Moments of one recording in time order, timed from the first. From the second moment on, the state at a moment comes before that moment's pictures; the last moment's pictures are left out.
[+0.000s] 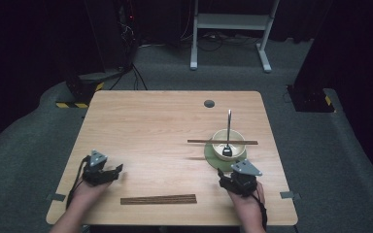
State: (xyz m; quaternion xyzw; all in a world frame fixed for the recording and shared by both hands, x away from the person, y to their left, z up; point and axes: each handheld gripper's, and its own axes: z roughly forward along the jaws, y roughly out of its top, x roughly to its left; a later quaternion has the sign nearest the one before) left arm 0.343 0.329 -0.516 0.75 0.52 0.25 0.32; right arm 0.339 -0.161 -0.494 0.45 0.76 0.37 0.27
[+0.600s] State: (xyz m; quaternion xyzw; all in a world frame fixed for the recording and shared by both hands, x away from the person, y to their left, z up) left arm 0.328 0.351 -0.531 0.74 0.55 0.24 0.32; right arm 0.341 -0.144 -0.525 0.47 0.79 0.33 0.21
